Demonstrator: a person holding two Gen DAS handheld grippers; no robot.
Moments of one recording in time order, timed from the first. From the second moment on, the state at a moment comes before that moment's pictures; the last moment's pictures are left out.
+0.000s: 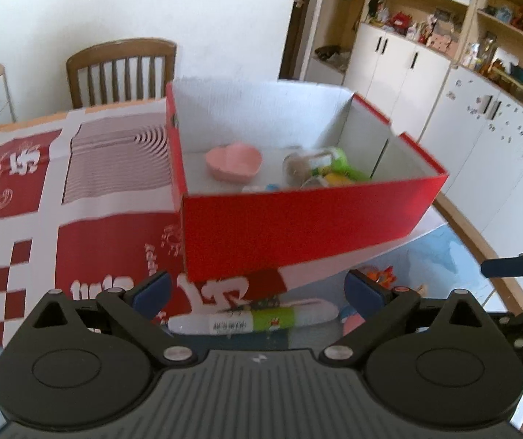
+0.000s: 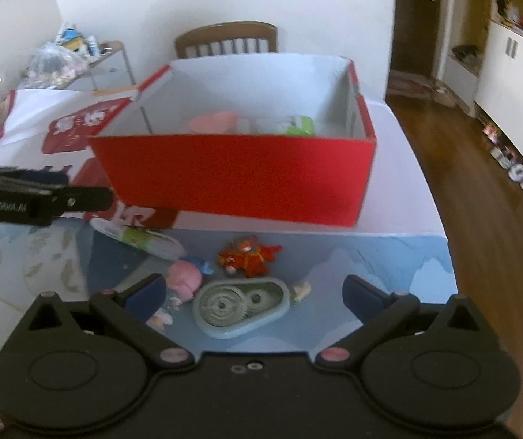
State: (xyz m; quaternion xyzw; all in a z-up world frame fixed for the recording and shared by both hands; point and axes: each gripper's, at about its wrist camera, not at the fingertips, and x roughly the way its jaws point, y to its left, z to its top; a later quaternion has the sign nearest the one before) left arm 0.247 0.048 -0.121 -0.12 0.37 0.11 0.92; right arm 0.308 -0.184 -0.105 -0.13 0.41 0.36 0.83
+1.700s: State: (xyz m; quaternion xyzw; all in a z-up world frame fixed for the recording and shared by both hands) left arm 0.274 0.045 -0.179 0.05 0.44 -0.06 0.90; right arm 0.285 -0.117 -0.134 -0.20 0.44 0.41 0.77
